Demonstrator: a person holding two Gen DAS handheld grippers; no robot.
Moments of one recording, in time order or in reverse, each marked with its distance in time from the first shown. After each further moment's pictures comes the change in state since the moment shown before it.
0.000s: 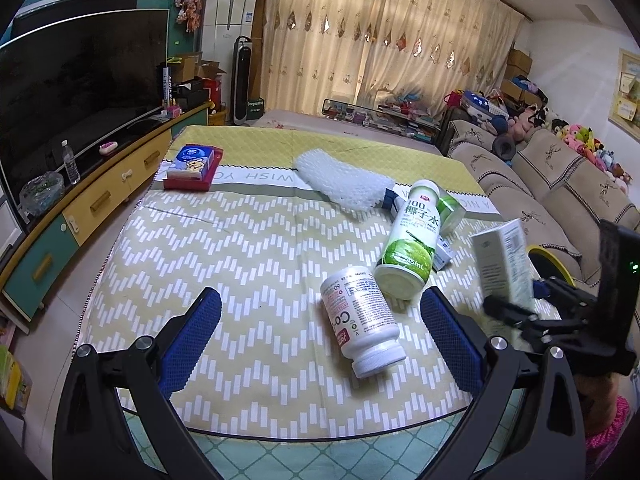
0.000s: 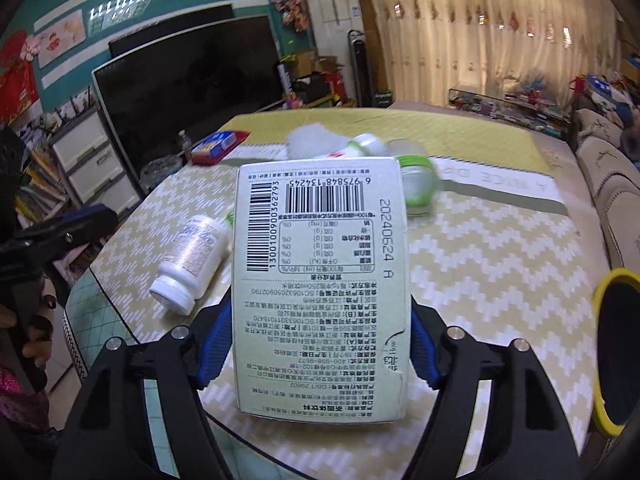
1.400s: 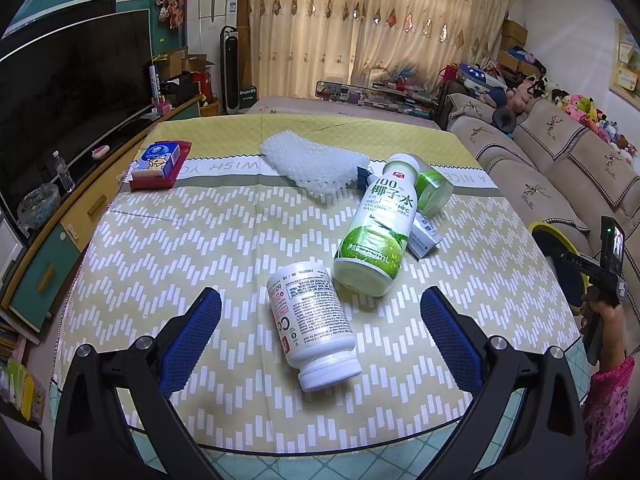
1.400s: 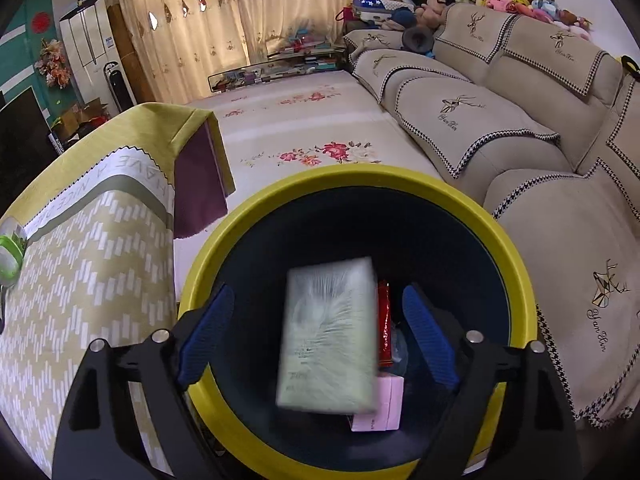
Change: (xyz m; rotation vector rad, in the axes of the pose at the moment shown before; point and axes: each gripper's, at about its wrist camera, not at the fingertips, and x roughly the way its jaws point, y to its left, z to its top) left arm 0.035 -0.042 0.006 0.066 0.066 0.025; right arm -0.040 -0.300 -0.069 0.506 0.022 -0.613
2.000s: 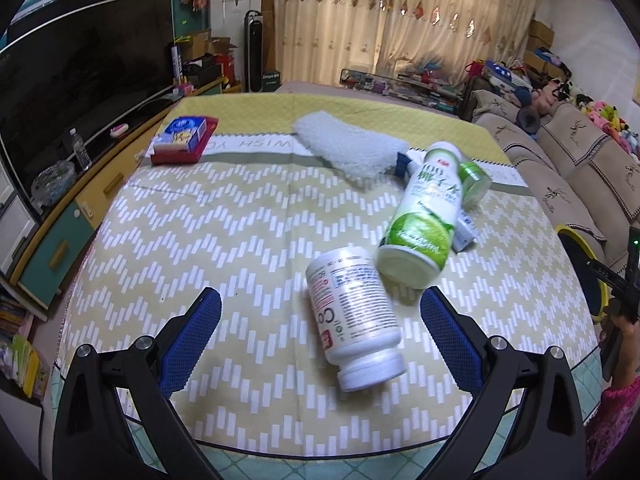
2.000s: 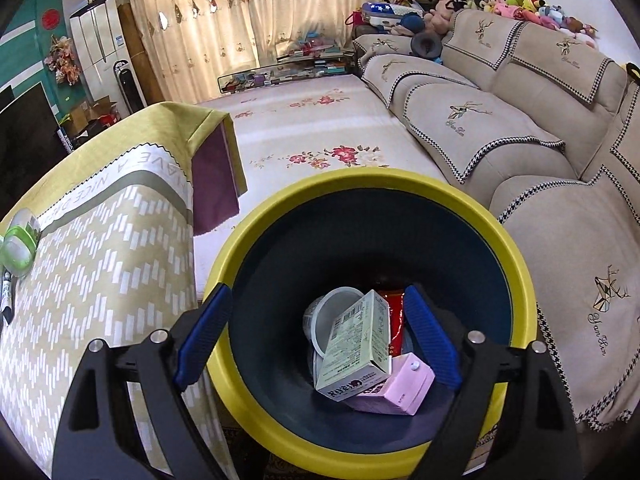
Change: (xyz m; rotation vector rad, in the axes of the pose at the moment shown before) left arm 0.021 0.025 -0.007 -0.065 0.058 0.060; right arm -0.015 0.016 -0.004 -0.022 -0.009 0.024
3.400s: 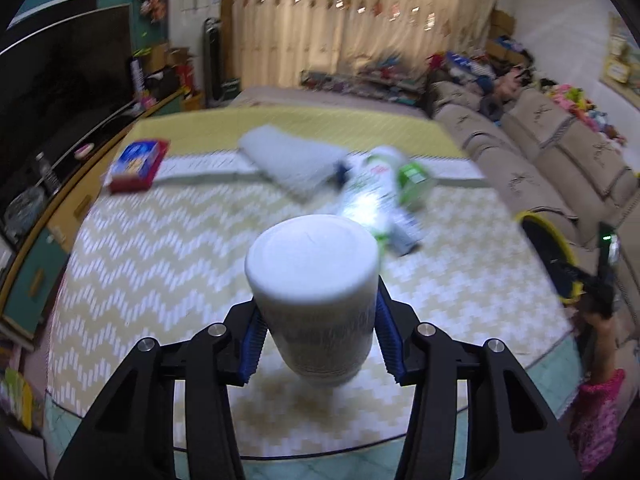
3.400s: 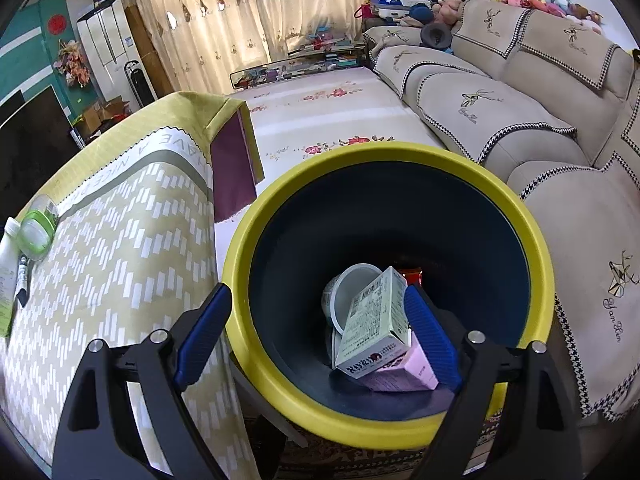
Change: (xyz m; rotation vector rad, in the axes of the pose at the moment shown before) left arm -0.019 -0.036 0.018 0.108 -0.028 -0.135; right arm -0.009 -0.003 -0.022 0.022 0.018 0.066
